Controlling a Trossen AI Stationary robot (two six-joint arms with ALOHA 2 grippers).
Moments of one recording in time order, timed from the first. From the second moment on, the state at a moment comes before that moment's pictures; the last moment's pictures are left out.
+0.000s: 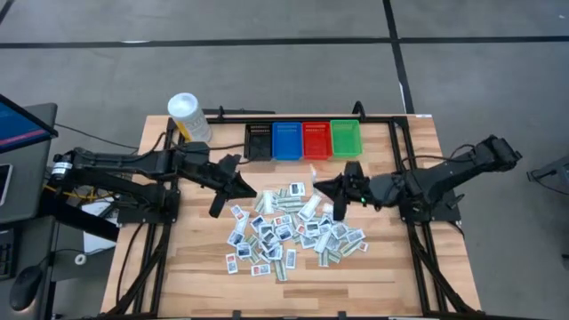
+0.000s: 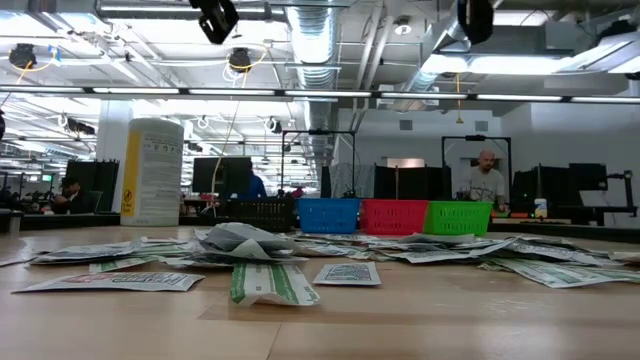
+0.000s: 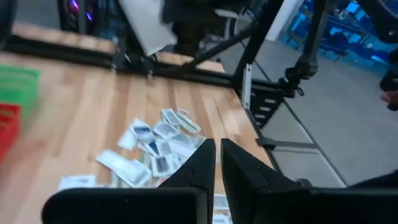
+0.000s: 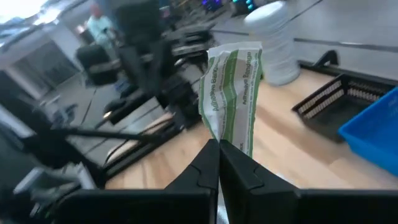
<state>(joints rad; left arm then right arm) 0.00 1.01 0.83 -0.11 0.28 -0.15 0.32 1.13 0.84 0.07 0.58 0.62</state>
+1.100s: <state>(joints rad) 0.51 1.16 0.83 0.53 0.66 -0.44 -0.54 1.40 0.84 0.87 -0.70 0.60</state>
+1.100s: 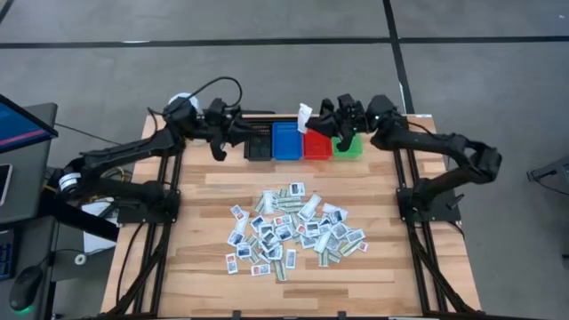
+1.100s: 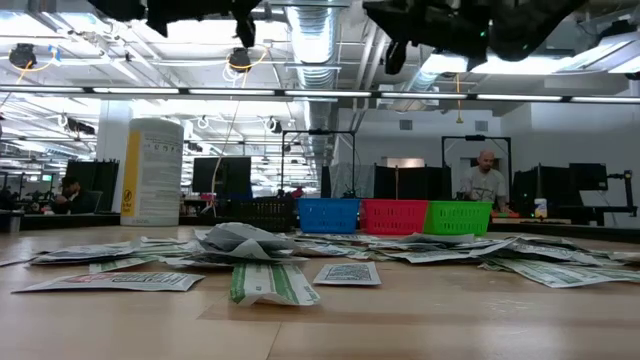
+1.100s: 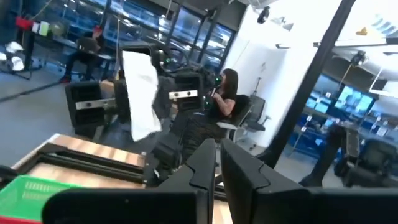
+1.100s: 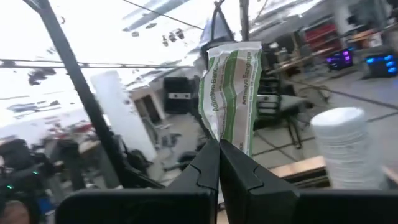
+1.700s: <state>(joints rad) 0.52 1.31 0.83 0.66 0.65 -0.53 -0.47 1.51 0.84 1.04 -0.71 0.62</state>
